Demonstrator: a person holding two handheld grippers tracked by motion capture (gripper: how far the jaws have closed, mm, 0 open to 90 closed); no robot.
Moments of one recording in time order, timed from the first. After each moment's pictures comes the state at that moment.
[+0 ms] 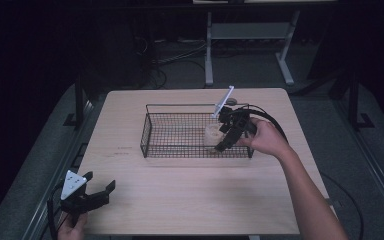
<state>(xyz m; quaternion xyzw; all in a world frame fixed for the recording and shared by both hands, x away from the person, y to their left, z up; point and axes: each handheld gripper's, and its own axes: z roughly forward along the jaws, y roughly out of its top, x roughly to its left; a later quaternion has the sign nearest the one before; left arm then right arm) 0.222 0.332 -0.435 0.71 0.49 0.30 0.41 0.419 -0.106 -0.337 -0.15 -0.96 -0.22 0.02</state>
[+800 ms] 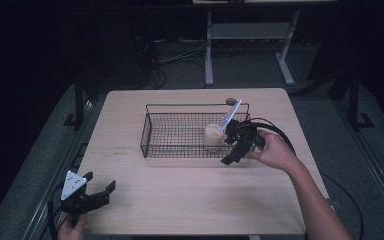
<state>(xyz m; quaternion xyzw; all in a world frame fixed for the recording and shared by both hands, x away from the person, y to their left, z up) 0.221 0.331 -0.435 0.71 0.49 0.30 0.41 0.386 -0.123 -0.351 -0.15 -0.96 -0.22 0.02</state>
